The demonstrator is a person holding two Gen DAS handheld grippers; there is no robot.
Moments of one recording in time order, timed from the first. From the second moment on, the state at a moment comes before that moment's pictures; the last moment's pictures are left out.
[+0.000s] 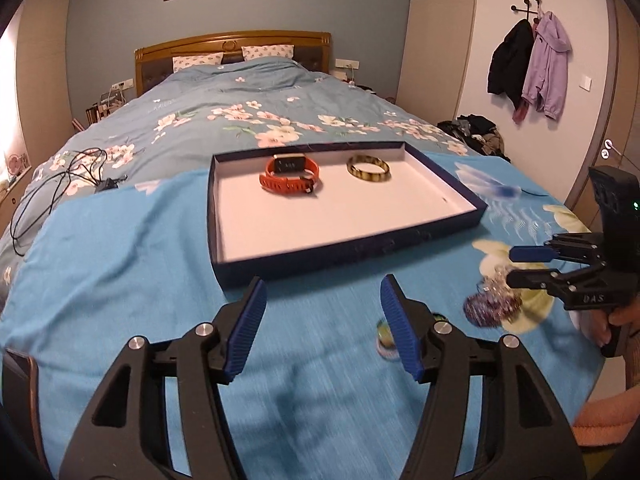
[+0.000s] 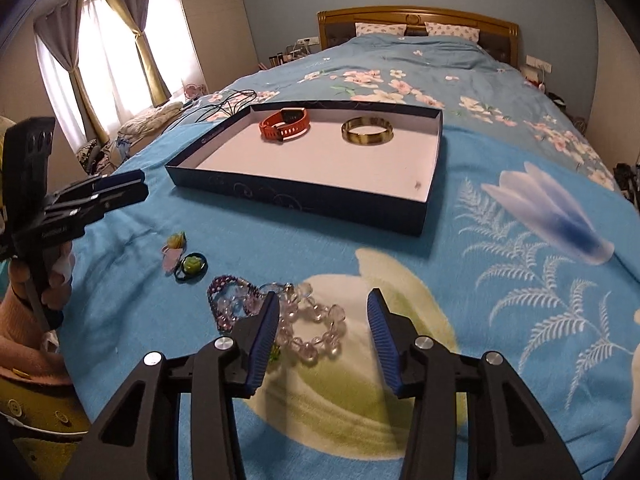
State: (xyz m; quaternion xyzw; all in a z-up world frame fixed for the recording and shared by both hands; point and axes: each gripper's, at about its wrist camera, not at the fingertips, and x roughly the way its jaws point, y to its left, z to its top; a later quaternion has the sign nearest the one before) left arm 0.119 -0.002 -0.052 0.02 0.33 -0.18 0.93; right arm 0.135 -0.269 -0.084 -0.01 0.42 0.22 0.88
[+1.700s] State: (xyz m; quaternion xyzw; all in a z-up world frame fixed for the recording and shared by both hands) left arm 0.121 -0.043 -0.088 0.07 0.42 -0.25 0.87; right arm 0.140 -0.283 -0.055 0.05 0.37 0.20 0.91
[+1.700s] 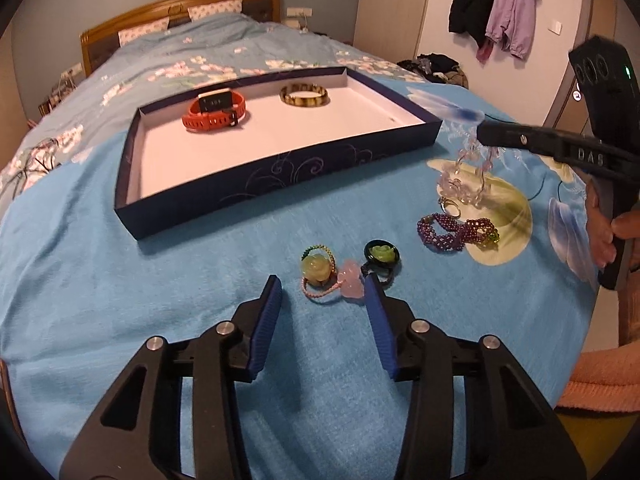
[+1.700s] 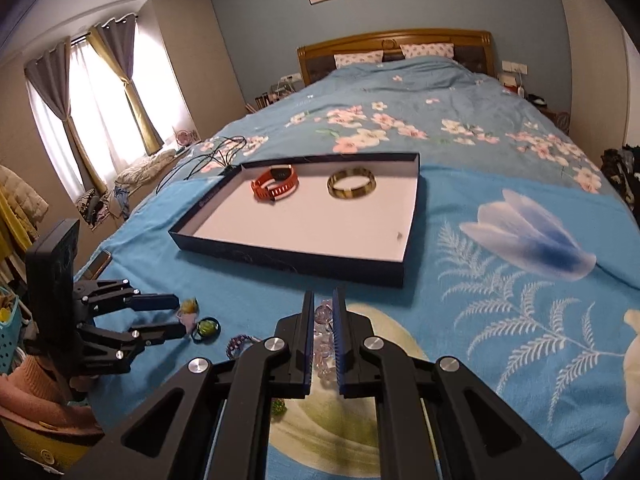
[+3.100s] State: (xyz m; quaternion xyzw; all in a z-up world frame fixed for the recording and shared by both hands) left arm 0.145 -0.034 -0.086 0.01 0.44 -0.29 0.85; right arm 0.139 -0.282 -0.073 0.06 0.39 0.21 0.89
